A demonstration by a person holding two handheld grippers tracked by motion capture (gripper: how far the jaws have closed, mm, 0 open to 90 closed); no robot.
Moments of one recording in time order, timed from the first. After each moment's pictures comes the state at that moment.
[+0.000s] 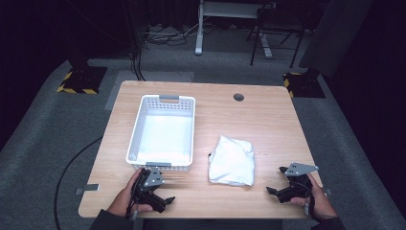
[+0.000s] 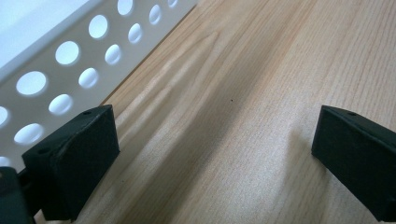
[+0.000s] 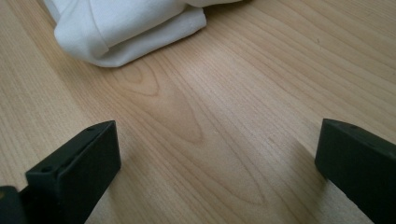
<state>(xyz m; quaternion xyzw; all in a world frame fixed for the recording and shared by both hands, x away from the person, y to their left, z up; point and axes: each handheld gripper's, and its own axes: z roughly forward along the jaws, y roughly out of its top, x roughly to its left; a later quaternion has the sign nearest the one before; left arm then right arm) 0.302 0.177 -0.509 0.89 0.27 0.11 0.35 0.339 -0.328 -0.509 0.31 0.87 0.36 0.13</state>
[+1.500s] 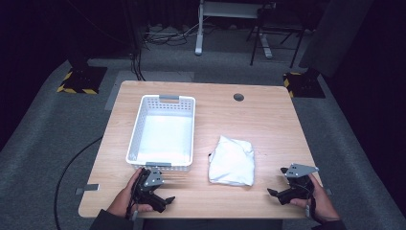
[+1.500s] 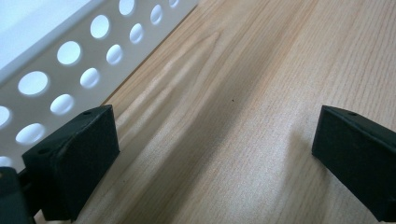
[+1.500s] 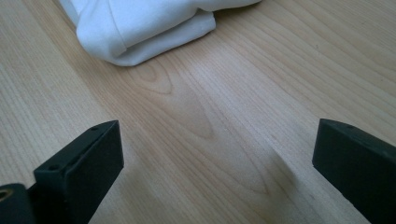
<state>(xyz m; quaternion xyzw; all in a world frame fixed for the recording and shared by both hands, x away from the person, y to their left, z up) 0.302 0.177 -0.509 0.89 0.27 0.11 0.35 0.329 -0.323 -0.494 0.30 0.88 0.33 0.15</state>
